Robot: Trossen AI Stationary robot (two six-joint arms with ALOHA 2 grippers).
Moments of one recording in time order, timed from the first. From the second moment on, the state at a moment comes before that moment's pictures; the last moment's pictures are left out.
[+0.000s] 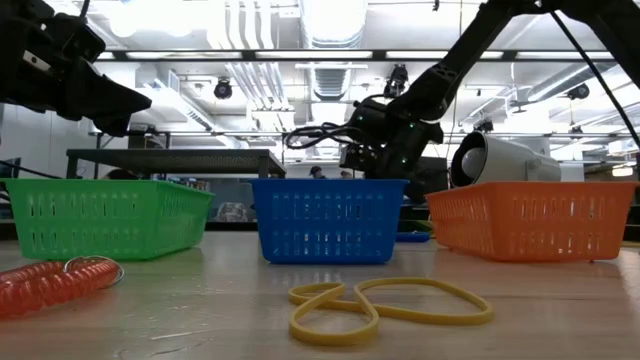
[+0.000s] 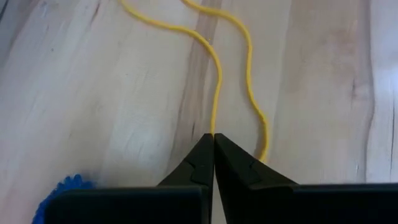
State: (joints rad) left arm 0.00 0.01 0.08 -0.22 -0.03 -0.05; right arm -0.46 1.97 1.15 -0.27 -0.33 -0.58
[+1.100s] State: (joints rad) left arm 0.00 0.01 0.08 -0.22 -0.03 -0.05; right arm -0.45 1.79 1.16 -0.20 -0.25 -0.58
